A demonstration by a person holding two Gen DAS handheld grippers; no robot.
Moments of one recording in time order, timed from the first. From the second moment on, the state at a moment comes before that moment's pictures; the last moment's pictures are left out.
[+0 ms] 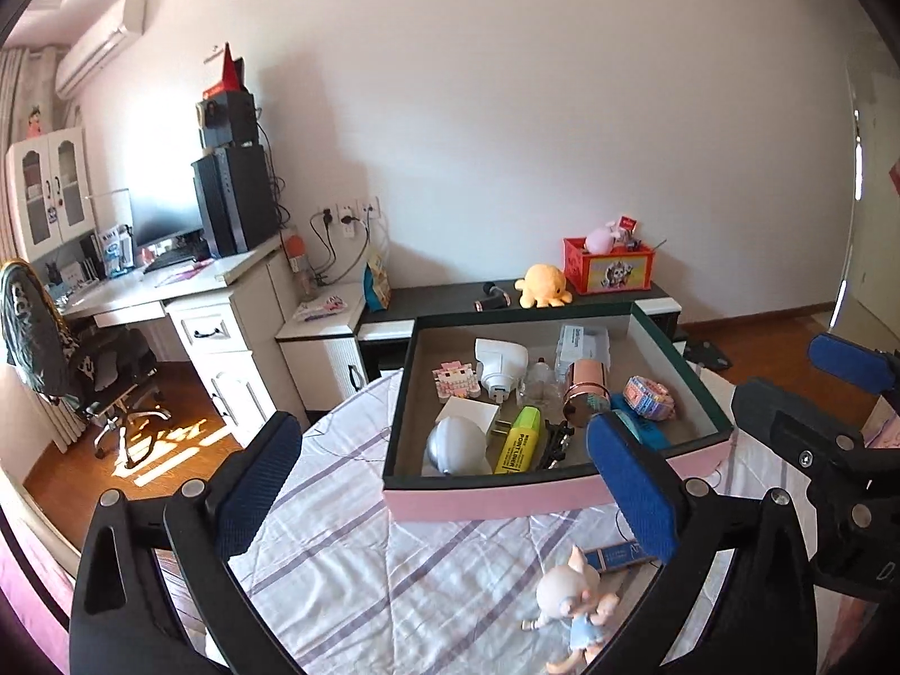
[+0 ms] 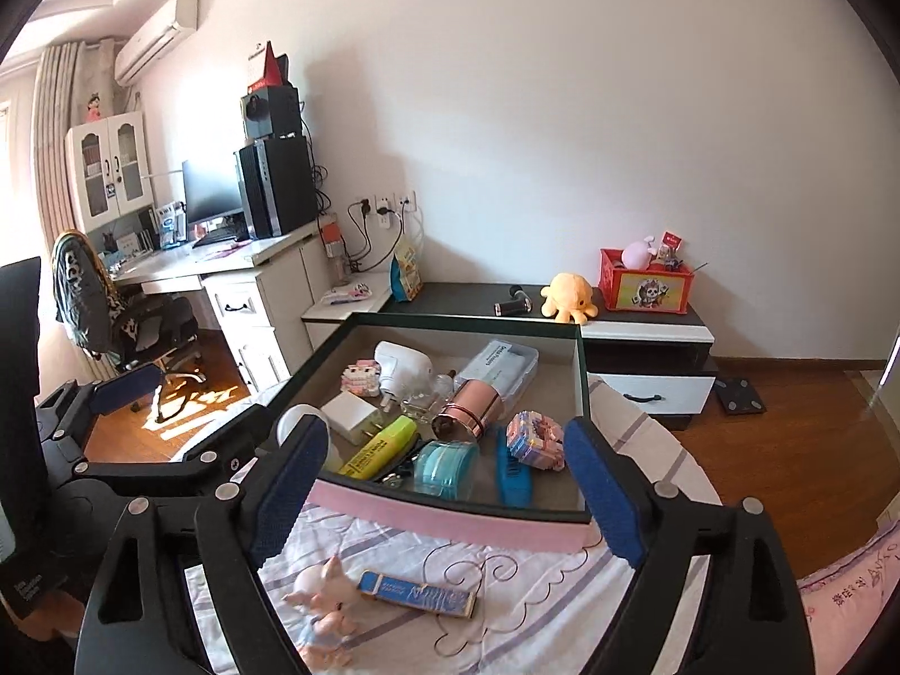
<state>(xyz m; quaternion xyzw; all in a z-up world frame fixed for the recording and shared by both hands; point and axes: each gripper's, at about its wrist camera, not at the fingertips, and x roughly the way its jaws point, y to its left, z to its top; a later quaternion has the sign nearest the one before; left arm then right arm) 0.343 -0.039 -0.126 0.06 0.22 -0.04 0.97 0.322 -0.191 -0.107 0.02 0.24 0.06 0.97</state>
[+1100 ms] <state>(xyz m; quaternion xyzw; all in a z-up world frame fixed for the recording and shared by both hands) 0.131 -0.013 -0.071 0.03 0.10 0.00 0.99 0.100 -0.164 -0.048 0.01 0.12 0.04 0.99</state>
